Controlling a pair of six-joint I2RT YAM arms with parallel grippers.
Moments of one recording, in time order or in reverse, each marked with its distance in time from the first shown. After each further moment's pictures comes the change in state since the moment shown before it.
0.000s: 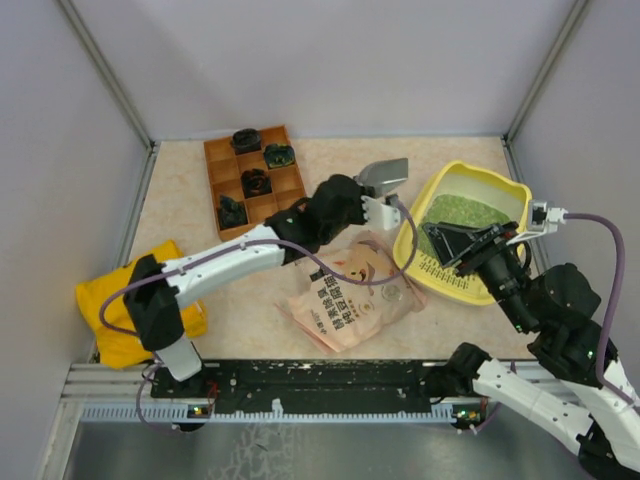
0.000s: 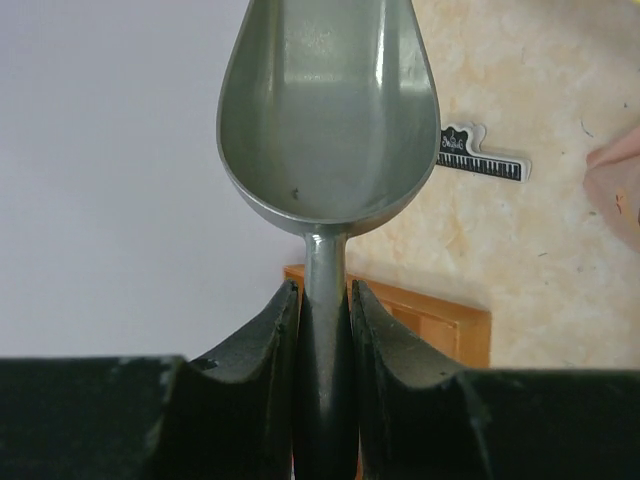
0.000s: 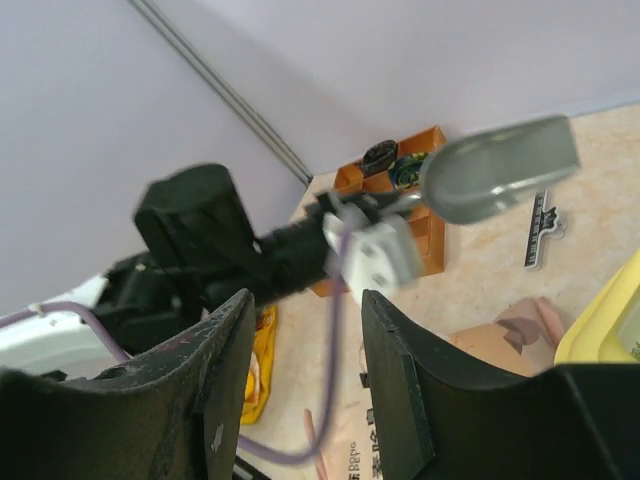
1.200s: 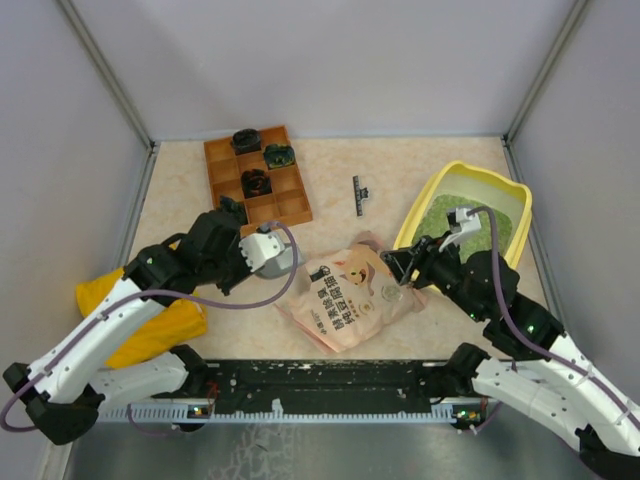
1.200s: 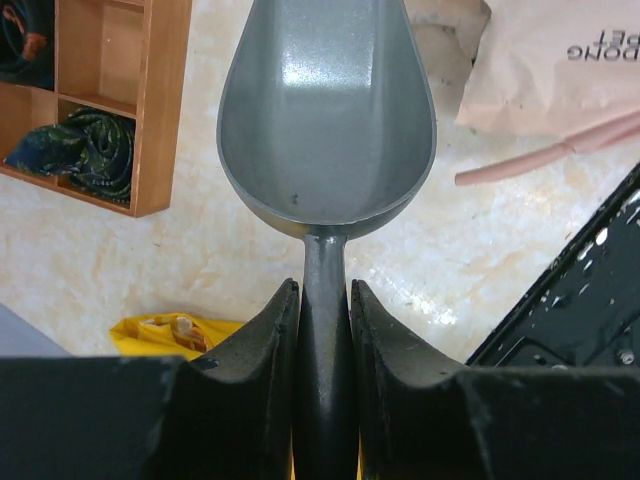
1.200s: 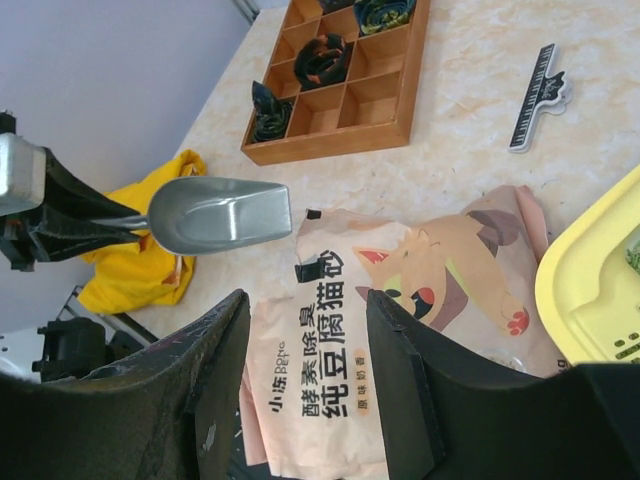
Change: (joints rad) left arm 0.291 -0.752 -0.361 -0.874 0.379 -0.663; right arm 0.000 0.078 -0.225 -0.005 -0.148 -0.057
